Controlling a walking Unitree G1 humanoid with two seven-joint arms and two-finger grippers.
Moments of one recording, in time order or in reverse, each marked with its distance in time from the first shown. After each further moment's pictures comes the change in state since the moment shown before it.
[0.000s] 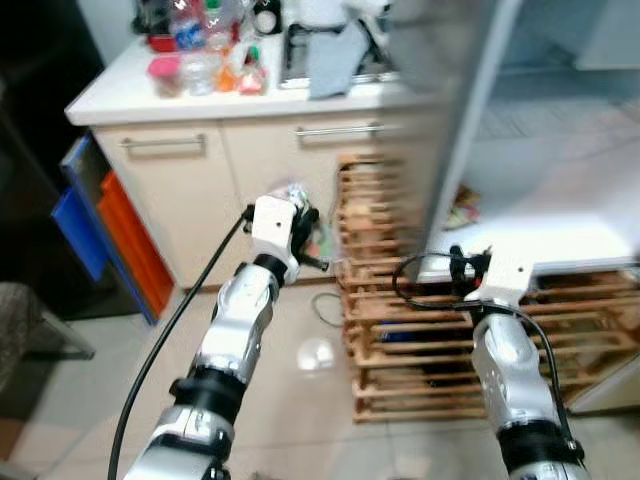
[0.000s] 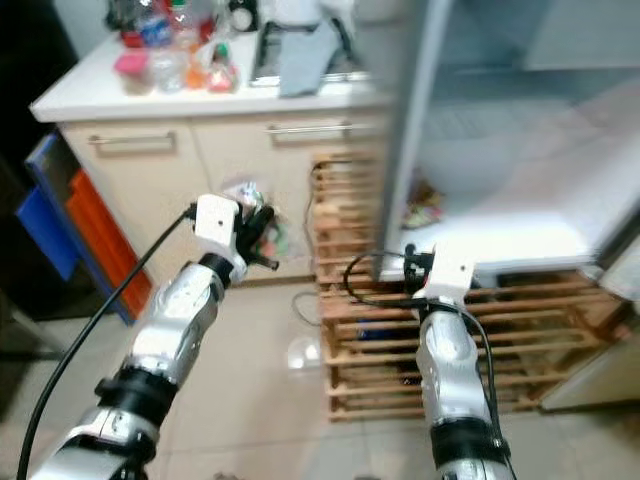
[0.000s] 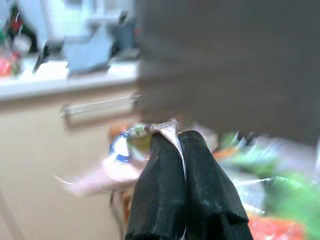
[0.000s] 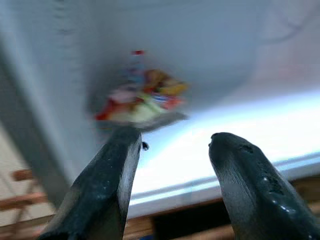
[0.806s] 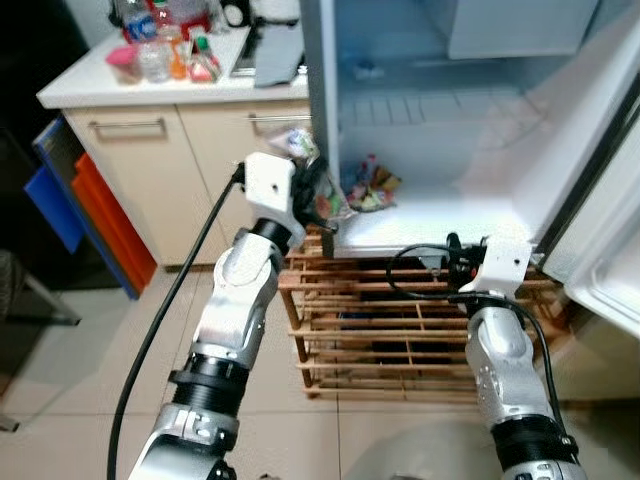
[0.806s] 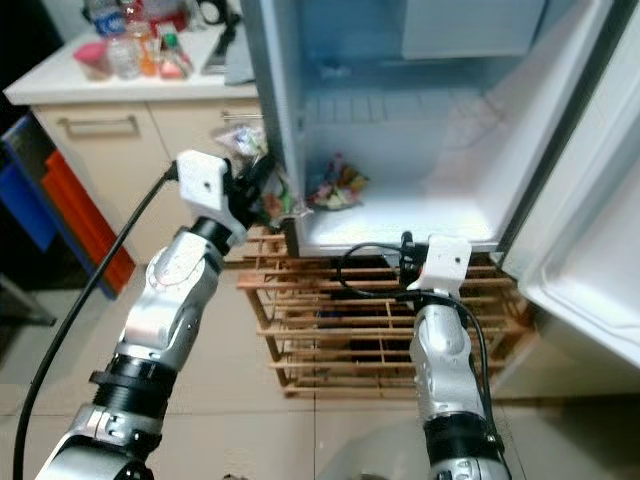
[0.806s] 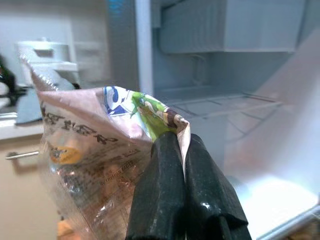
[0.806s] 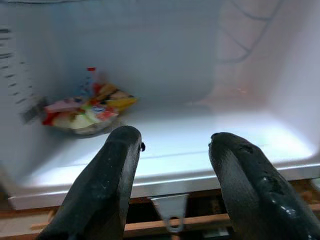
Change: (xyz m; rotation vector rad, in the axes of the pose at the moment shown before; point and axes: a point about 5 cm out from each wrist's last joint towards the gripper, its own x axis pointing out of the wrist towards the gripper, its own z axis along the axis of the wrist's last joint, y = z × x) left arm 0.014 -0.019 0.043 -0.054 -0.093 -0.093; right arm 0.004 0.006 0.012 -0.042 -0.048 0.027
